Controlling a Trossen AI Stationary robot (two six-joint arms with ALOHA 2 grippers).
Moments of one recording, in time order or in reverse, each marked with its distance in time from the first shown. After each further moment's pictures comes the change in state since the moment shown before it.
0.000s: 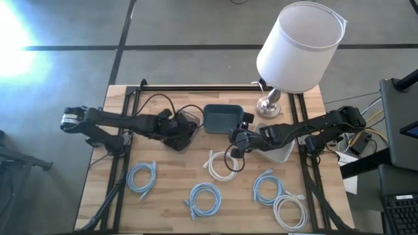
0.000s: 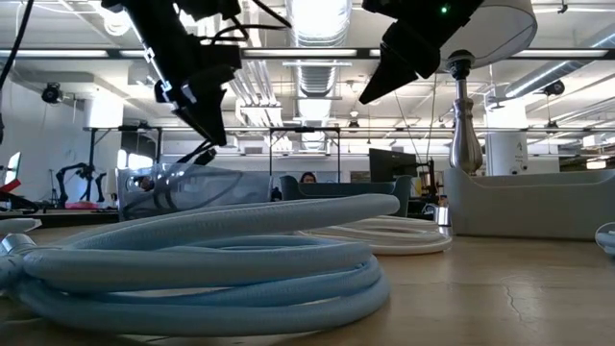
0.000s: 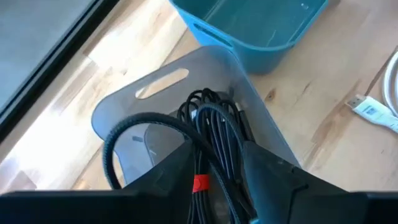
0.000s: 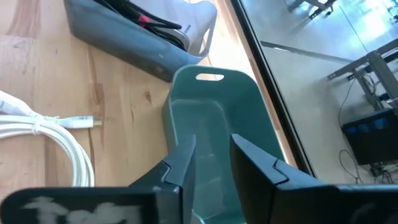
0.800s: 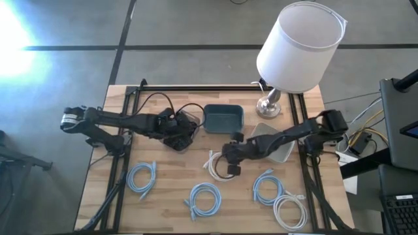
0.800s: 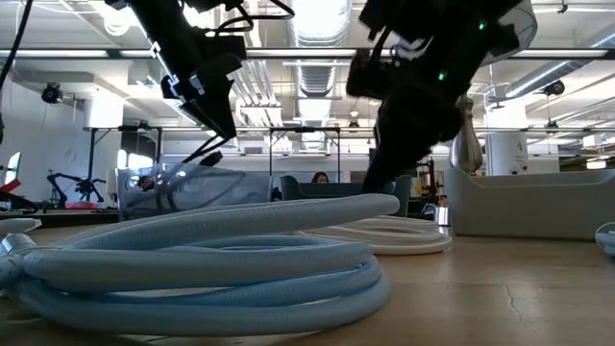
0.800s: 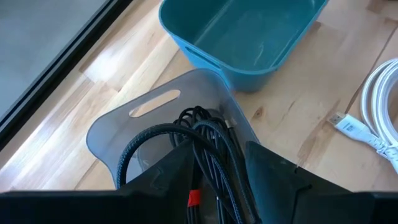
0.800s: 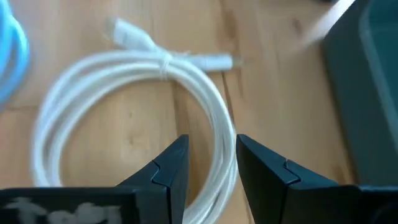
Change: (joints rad) left arm -0.002 -0.003 0.018 0.044 0.003 0.018; right arm 0.009 0.244 -0.083 0.167 -0.395 0.229
